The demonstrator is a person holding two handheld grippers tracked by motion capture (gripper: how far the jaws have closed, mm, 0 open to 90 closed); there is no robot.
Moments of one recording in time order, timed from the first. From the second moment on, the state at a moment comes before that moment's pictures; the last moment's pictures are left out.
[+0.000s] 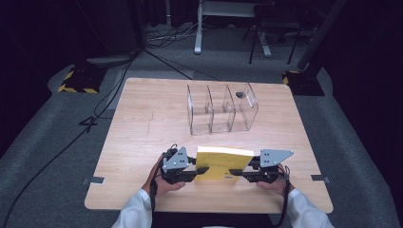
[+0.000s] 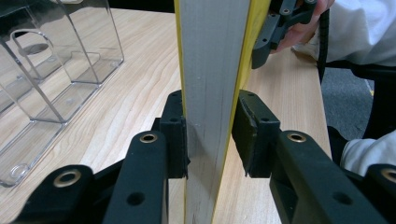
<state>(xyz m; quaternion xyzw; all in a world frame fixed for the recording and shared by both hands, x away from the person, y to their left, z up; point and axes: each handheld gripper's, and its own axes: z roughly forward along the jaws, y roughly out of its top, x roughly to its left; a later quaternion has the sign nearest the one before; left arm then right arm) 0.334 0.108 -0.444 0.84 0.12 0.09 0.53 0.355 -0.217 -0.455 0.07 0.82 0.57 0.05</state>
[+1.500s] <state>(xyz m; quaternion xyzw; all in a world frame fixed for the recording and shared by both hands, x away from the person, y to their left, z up) 0.320 0.164 -0.474 0.84 0.32 0.15 0.41 0.336 -0.221 -0.443 0.10 0.82 0.54 0.16</state>
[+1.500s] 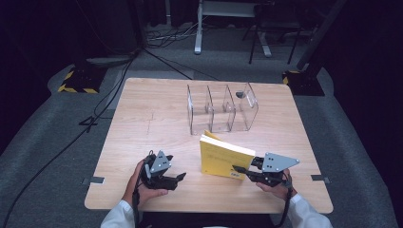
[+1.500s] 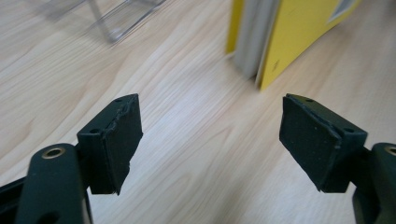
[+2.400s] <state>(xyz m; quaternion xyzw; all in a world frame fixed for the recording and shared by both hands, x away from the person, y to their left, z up) 0.324 0.197 -0.500 0.82 0.41 0.16 0.37 0.340 -0.252 -0.428 0.17 0.79 0.55 0.22</state>
